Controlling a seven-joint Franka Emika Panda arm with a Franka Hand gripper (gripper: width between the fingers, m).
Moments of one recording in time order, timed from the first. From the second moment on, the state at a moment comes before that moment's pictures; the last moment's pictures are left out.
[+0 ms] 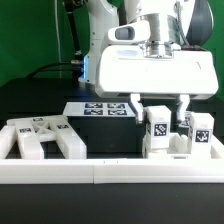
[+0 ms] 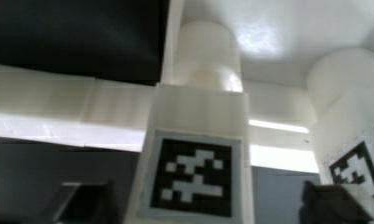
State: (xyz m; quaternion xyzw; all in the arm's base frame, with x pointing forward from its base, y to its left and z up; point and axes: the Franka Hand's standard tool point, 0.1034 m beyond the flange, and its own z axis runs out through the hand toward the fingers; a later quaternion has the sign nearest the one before) arm 0.612 0.049 0.073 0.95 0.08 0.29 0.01
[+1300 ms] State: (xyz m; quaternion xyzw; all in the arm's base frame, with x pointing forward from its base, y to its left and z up) arm 0.621 0.043 0.097 0.96 0.08 0.26 0.00
